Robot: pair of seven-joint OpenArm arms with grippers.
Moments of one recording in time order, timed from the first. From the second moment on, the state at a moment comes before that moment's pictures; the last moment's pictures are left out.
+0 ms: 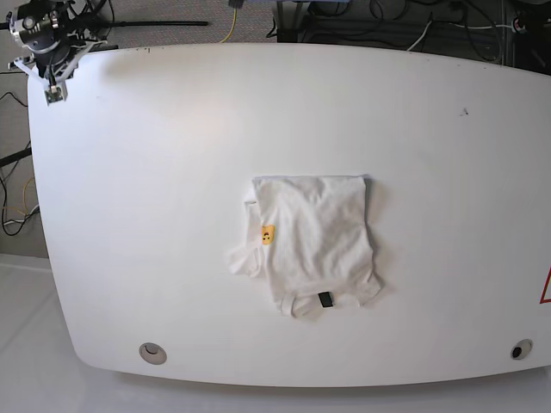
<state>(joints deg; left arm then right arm) 26.5 -9.1 -78.6 109.0 -11.0 -41.9 45.8 -35.8 10.9 46.8 113.1 10.1 39.1 -53.5</state>
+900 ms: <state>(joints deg) 31.7 -1.3 -63.5 74.9 22.0 -42.3 20.3 -45.2 -2.2 43.7 73.5 -2.5 39.4 -21.0</state>
